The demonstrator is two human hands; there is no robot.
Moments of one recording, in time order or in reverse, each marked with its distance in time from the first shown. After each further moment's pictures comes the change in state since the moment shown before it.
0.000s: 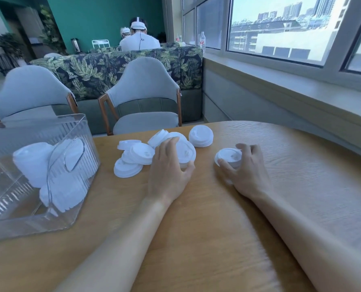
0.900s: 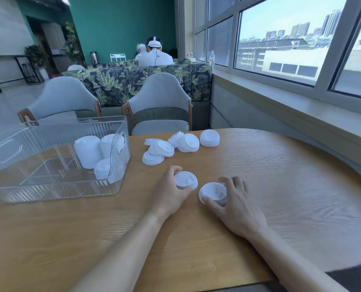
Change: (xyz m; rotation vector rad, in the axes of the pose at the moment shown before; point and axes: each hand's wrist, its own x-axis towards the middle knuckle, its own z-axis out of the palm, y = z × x) left_hand -0.099 0.005 -0.084 -0.297 -0.220 -0.315; right_hand -0.155 -0.041 -0.025 -0.100 -0.196 -0.198
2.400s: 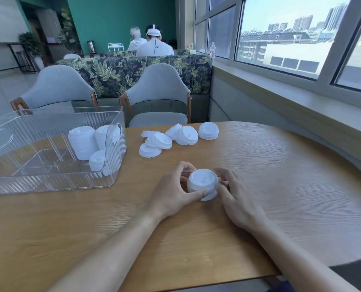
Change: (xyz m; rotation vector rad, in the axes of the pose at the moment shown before) left_hand -0.014 0.011 0.003 -0.133 -0.143 0.203; right_hand 0.008 0.014 0.003 0.272 -0.022 -0.068
